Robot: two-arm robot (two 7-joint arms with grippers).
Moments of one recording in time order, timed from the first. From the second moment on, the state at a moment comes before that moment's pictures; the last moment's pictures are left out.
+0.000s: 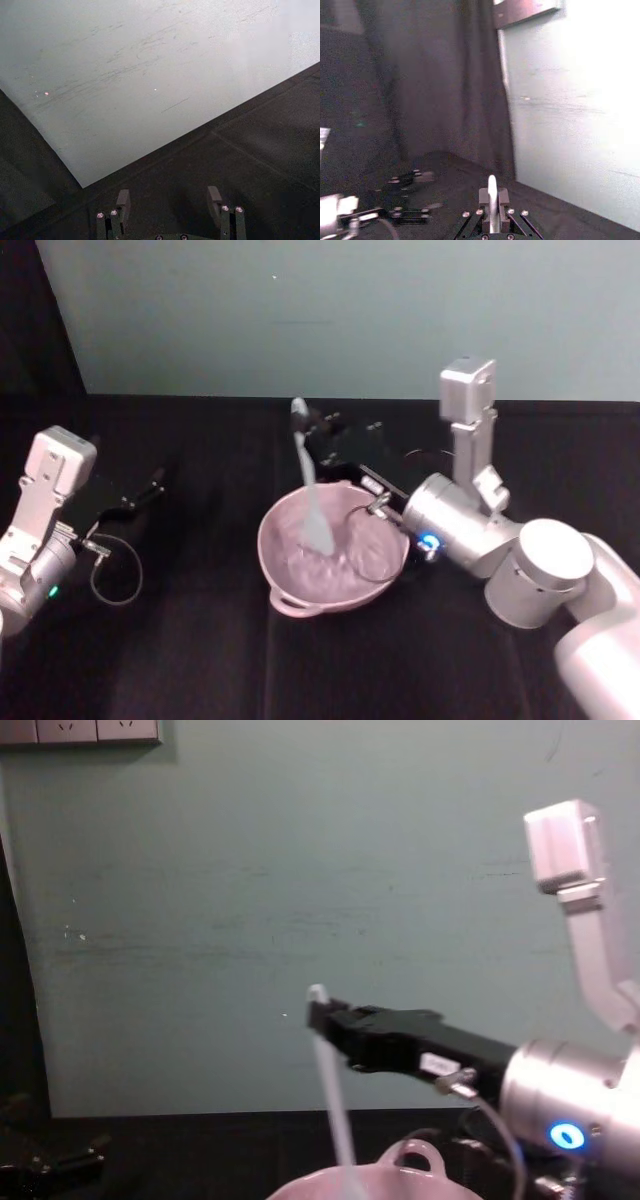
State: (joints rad) left arm -0.20 0.60 0.45 -1.41 -0.25 -0.12 0.03; right arm 0.38 0.22 -0.47 -1.33 0.44 -0.10 0.47
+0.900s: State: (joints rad) left arm -0.20 0.60 0.45 -1.41 -0.25 -0.12 0.03; right arm 0.28 0.25 -0.48 -1.47 0.43 -0.08 0.48
